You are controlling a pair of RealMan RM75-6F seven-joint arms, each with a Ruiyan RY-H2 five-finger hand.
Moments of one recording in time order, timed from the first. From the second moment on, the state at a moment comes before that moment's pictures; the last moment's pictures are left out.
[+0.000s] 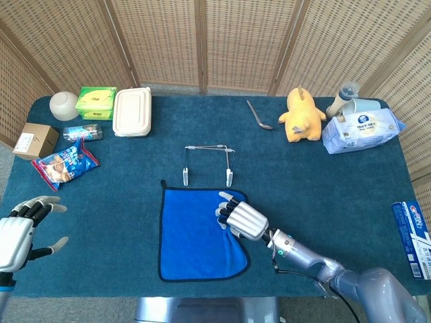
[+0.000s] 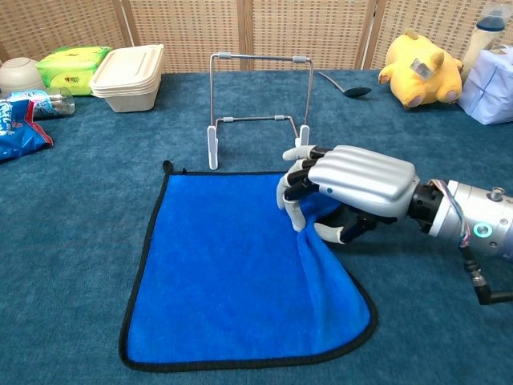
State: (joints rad) left arm -0.08 -0.99 -0.01 -1.93 1.58 1.51 0.07; right arm 0.76 -1.84 -0.11 -0.83 -1.83 1.27 0.28
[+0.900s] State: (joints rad) left arm -0.30 -1.20 0.01 -1.57 1.86 1.33 0.06; right arm 0.73 -1.80 -0.09 -0.91 -1.79 1.28 0.27
